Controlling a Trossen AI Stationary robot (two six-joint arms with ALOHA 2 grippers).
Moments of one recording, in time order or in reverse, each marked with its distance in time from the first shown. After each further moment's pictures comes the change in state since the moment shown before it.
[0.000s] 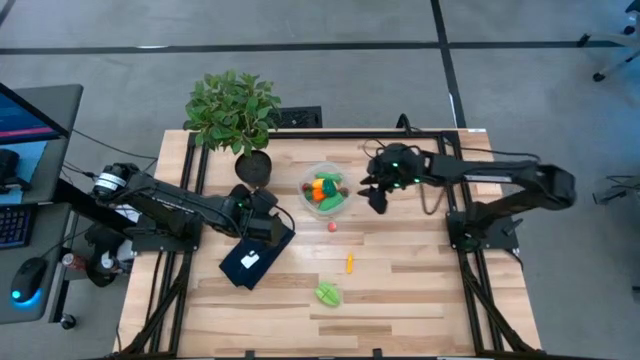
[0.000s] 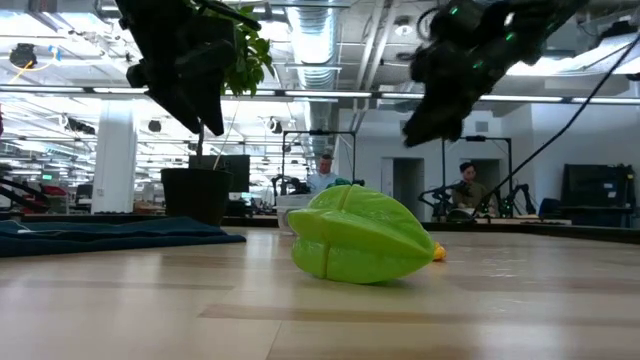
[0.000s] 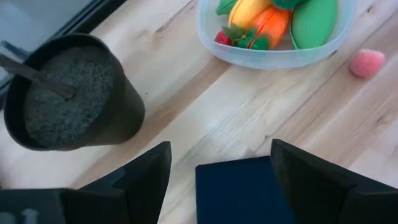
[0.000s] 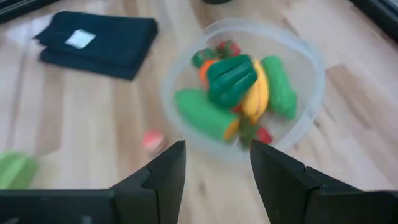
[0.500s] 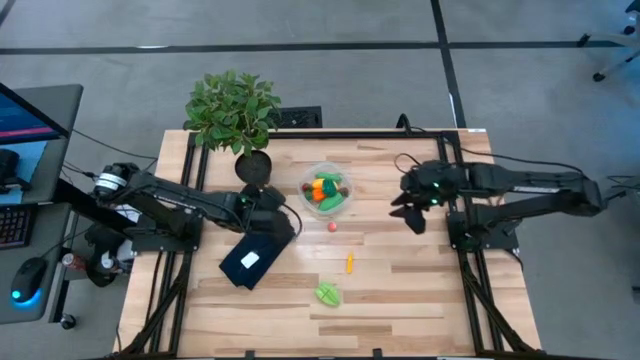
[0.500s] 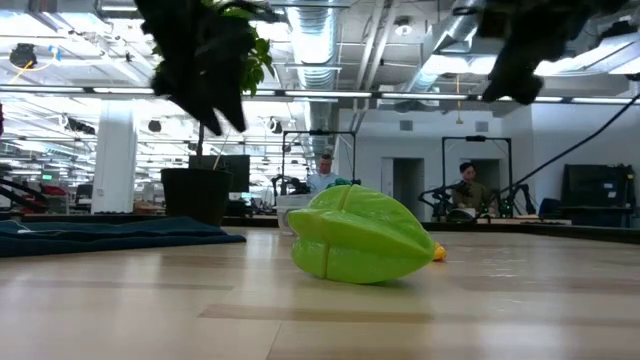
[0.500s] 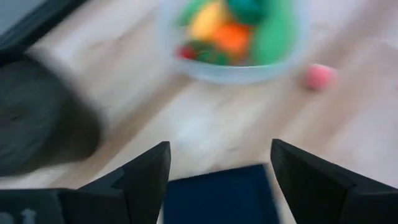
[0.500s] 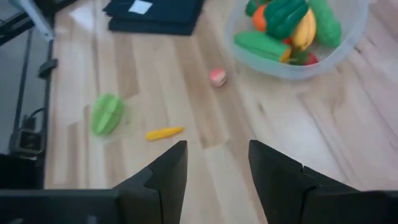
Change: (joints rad) left arm 0.047 0.006 0.000 0.166 0.100 0.116; right arm 0.225 -0.393 0.000 -0.434 0.049 0.232
